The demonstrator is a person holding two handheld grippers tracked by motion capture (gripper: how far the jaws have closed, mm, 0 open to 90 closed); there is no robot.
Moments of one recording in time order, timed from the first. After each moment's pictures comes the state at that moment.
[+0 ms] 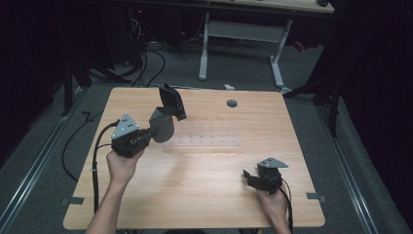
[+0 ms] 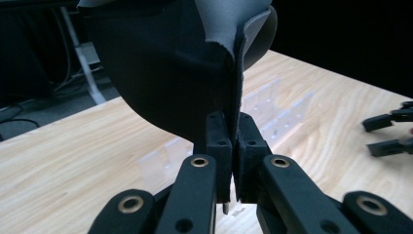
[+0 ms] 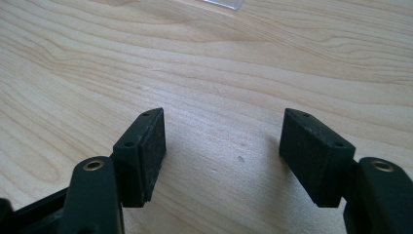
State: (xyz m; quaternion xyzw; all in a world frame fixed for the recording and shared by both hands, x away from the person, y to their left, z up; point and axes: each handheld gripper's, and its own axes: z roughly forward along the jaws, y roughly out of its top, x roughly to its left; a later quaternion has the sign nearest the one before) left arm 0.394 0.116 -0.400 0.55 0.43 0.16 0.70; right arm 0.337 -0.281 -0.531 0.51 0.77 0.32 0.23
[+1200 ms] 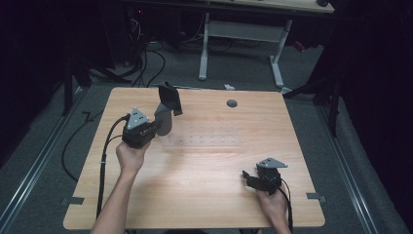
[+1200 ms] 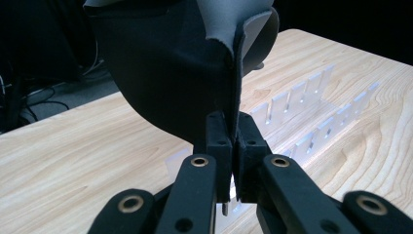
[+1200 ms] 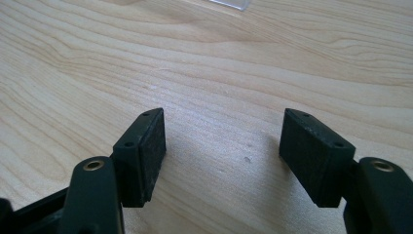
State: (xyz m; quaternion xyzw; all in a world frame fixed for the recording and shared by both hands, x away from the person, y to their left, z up) left arm 0.436 0.102 -0.427 0.55 0.46 0.19 0.67; right arm 0.337 -0.279 -0.531 0.50 0.77 0.32 0.22
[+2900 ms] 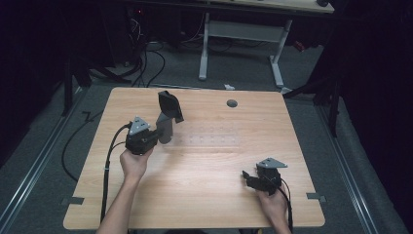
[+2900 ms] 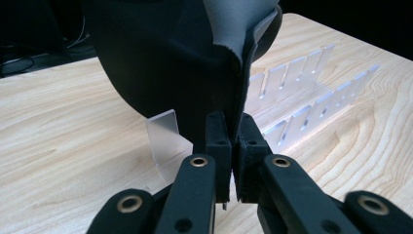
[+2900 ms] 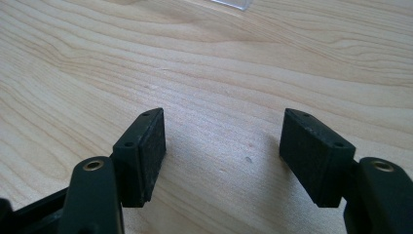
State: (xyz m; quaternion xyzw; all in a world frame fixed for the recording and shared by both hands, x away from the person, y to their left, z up) left arm 0.433 0.102 -0.458 0.54 0.50 0.16 0.66; right arm 0.337 -0.279 -0.531 0.50 0.77 0.32 0.22
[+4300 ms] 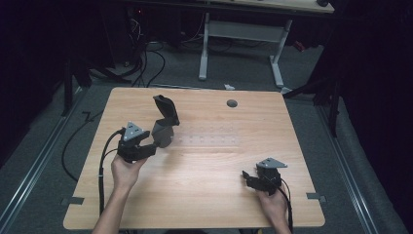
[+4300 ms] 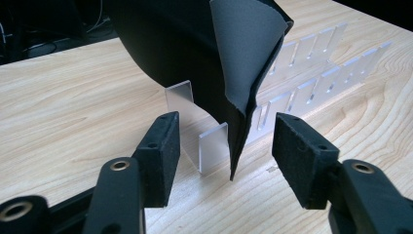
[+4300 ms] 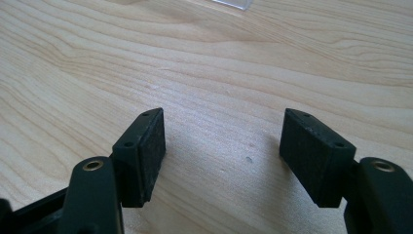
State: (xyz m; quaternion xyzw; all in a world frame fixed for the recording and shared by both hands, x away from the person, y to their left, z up) left arm 0.409 0.117 -0.451 0.55 0.52 0.18 0.63; right arm 0.336 -0.279 -0.531 0.50 0.77 0.32 0.22
